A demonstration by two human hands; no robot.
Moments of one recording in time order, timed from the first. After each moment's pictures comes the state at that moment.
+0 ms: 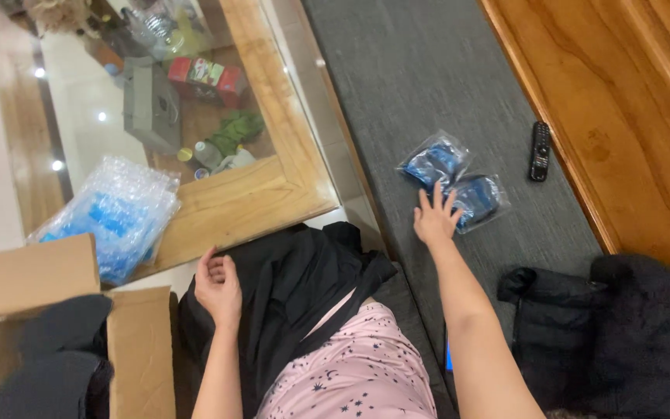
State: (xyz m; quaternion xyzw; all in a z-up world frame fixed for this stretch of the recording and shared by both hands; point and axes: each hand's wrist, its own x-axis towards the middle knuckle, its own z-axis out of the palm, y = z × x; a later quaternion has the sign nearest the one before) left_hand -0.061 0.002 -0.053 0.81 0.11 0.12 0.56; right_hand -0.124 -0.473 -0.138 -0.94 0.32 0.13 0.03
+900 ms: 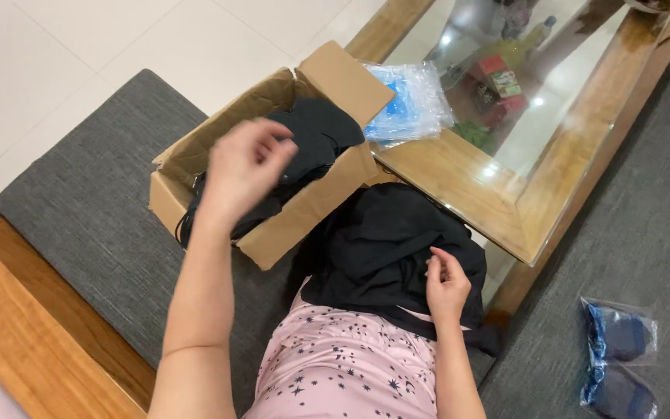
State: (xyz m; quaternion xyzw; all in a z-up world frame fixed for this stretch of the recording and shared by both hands) left_hand -0.188 0.221 0.185 0.90 0.17 0.17 0.36; right_hand -0.146 -0.163 -0.064 -0.84 -0.05 -0.06 0.54
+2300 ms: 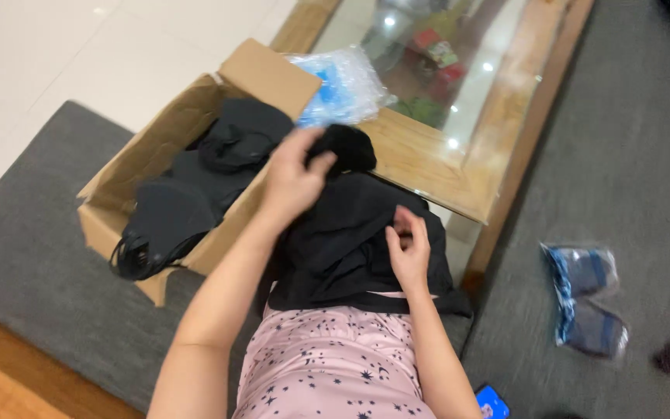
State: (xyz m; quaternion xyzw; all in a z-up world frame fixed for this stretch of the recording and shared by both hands) left_hand -0.111 0.098 0.121 0.86 0.04 0.20 0.47; right_hand -0.135 -0.158 -0.028 -0.80 -0.08 -0.05 0.59
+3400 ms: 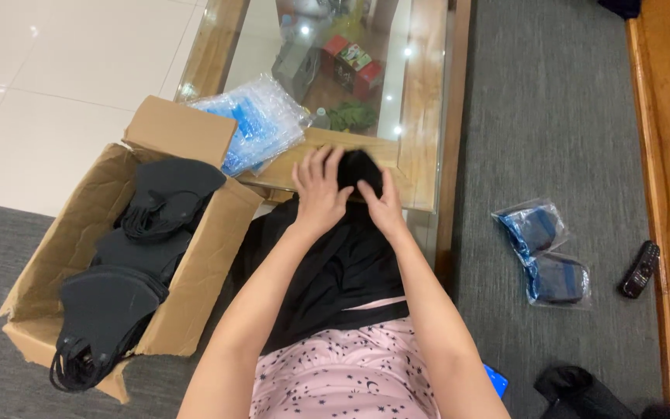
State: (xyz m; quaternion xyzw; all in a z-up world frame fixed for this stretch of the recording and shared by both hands) left_hand -0.024 -0.017 0.025 0.93 -0.11 0.16 0.30; right_hand -0.015 -0.183 -0.027 -0.79 -0.03 -0.05 0.60
